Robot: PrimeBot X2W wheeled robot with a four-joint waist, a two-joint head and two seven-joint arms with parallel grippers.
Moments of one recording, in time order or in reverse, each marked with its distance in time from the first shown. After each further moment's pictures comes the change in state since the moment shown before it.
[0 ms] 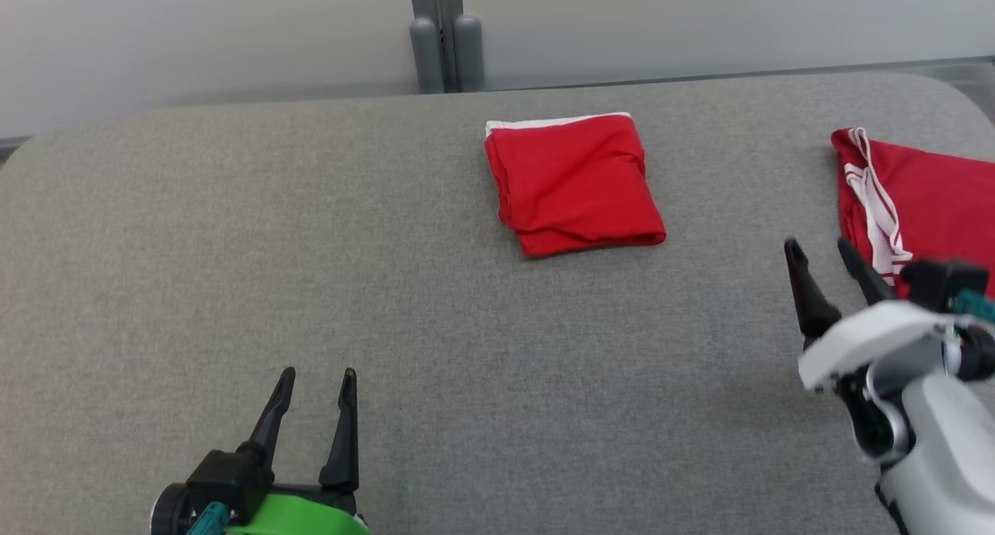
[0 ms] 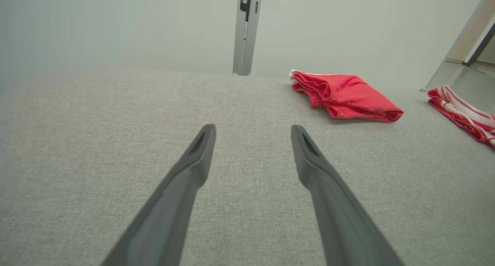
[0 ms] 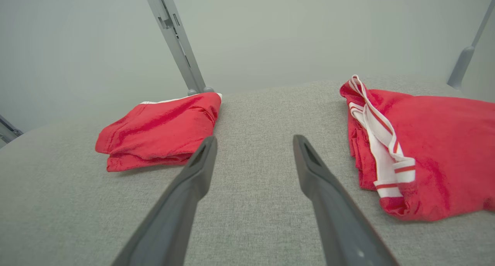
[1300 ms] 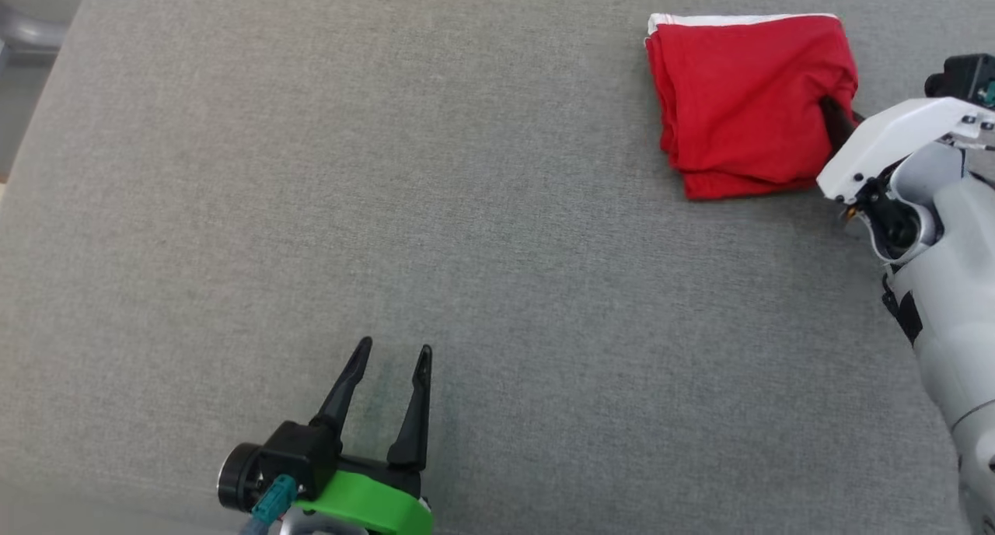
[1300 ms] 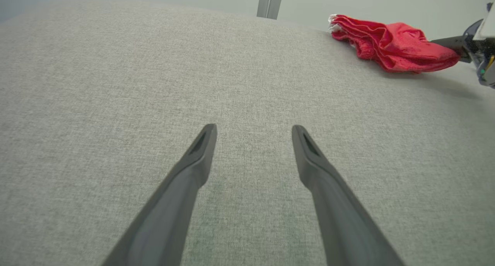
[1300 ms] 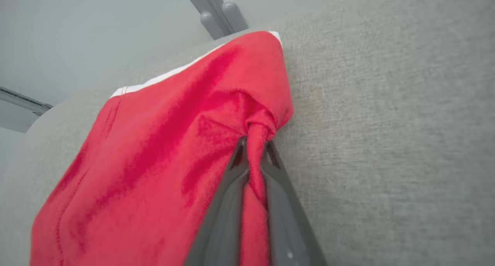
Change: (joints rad) left arm -0.083 0.000 -0.198 -0.007 -0.041 0.047 0.000; right arm -0.630 -0.010 0.015 0.592 0.194 0.000 0.233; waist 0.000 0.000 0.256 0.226
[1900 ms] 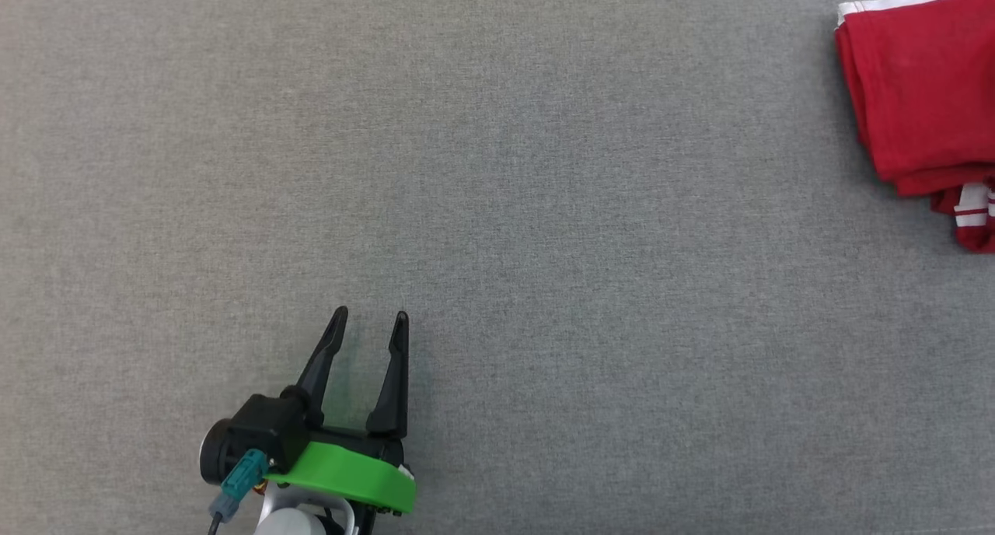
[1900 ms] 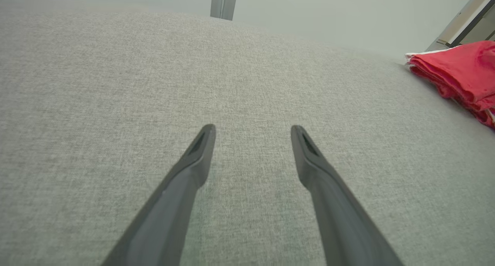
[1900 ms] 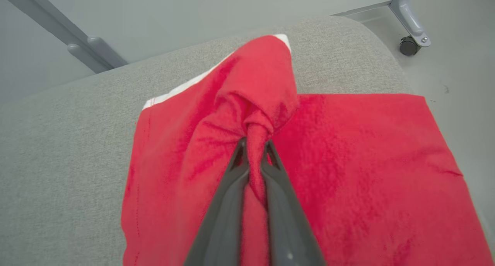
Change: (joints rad) left arm -0.049 0.000 0.051 -0.005 -0.049 -0.017 0.000; right arm 0.082 -0.363 -0.072 -0.299 0.046 0.000 0.337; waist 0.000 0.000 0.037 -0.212
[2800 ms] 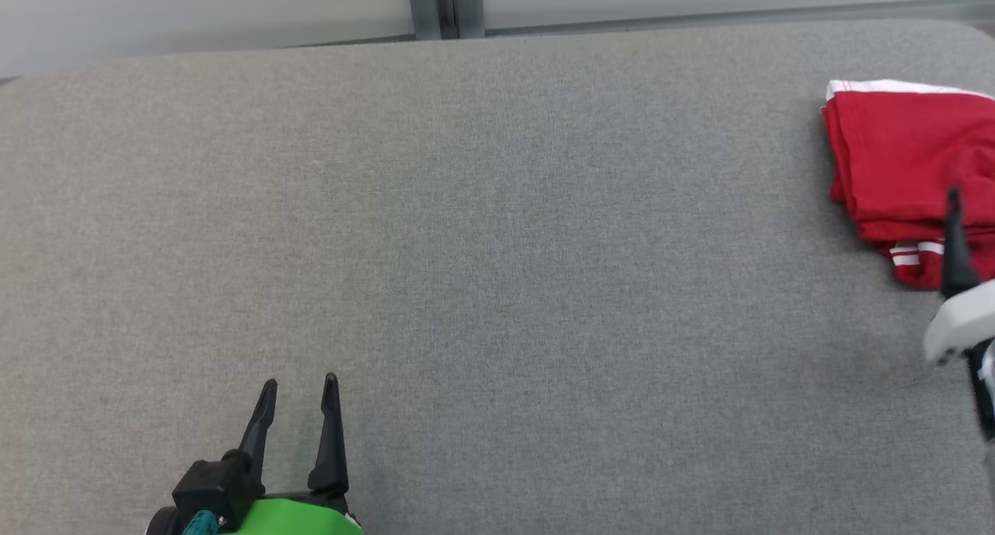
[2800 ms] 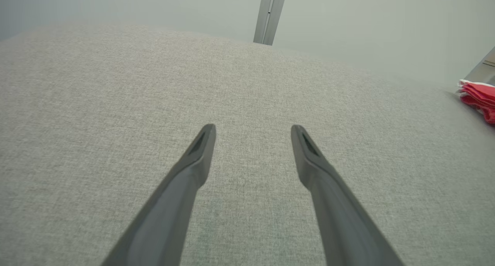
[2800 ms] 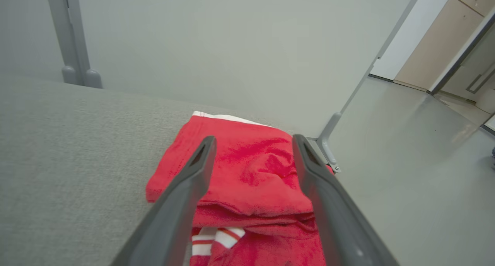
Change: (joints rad) left arm 0.126 0.000 0.123 0.014 0.004 0.051 0.000; right arm 0.418 0.269 -0.235 -0.156 -0.693 0.001 -0.695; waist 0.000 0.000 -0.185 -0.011
